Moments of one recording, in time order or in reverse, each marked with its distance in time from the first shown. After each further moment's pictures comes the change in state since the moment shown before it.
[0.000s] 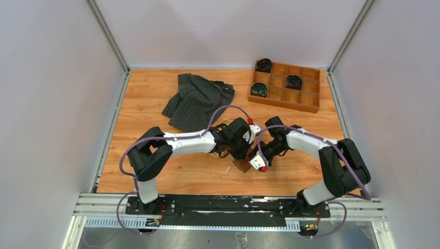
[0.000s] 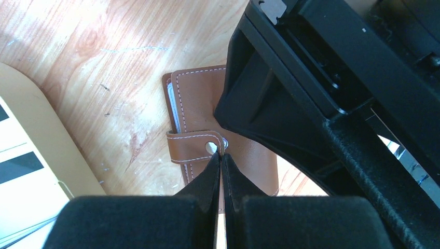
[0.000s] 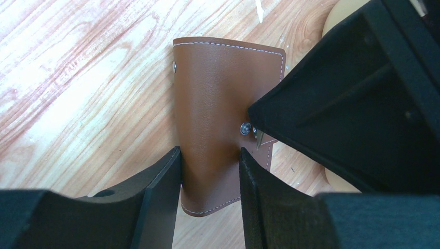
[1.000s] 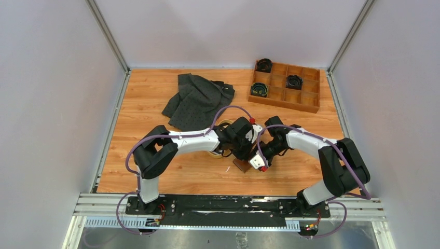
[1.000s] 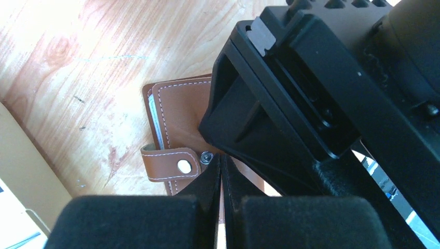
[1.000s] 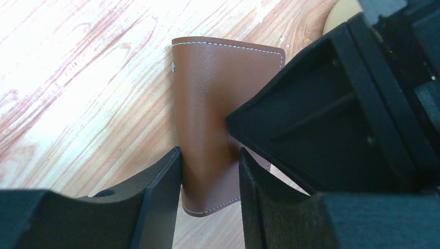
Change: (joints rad) left arm 0.000 0.058 0.051 -0.019 0.055 -0.041; right arm 0.002 0.007 0.009 -0.009 0.002 0.009
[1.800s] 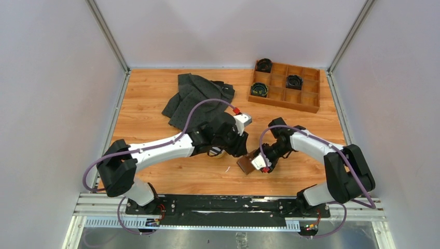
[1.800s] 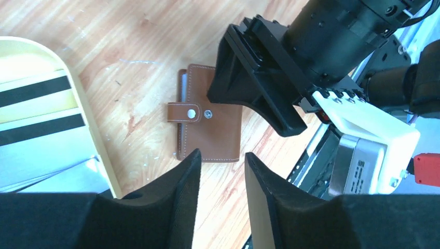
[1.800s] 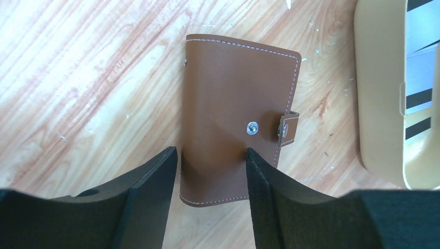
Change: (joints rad) left arm 0.014 -0.325 -0.137 0.043 -0.036 -0.114; right arm -0.024 -0.087 -0.018 -0.087 0.038 0.049
